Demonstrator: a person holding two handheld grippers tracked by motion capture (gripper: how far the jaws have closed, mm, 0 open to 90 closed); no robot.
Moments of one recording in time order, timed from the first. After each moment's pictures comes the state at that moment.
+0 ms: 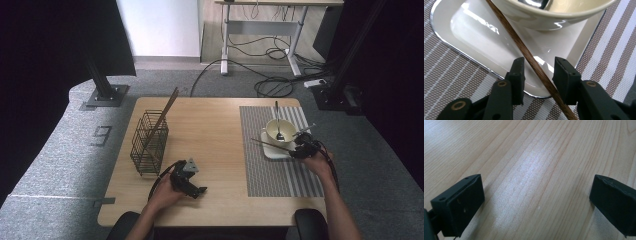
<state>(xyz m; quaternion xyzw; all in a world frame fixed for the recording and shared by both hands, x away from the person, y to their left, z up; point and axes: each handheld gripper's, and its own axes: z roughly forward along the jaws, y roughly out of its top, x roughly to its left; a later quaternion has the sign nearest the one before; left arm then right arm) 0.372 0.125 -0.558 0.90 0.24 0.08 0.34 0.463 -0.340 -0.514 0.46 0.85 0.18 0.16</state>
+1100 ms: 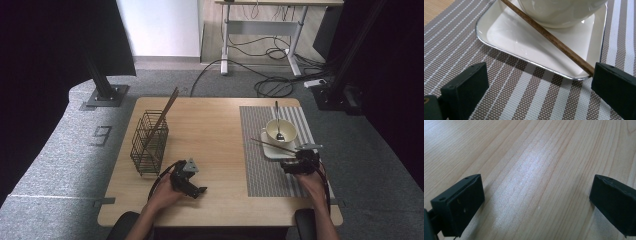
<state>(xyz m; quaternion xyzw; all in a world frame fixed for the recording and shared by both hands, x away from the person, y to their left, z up) 0.372 0.126 -0.558 0.91 0.24 0.08 0.34 0.402 -0.326 -0.536 0.50 0.78 0.30 0.23</state>
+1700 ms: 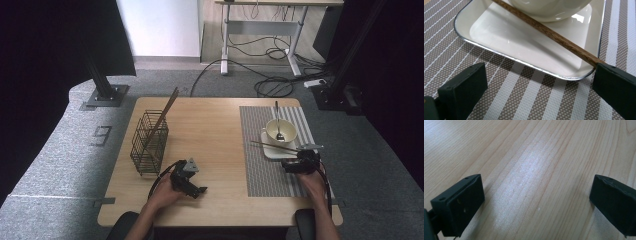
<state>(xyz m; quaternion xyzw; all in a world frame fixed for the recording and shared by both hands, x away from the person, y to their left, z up) 0.373 0.125 -0.558 0.91 0.23 0.08 0.34 0.413 -0.337 -0.551 0.50 0.77 0.31 0.24</state>
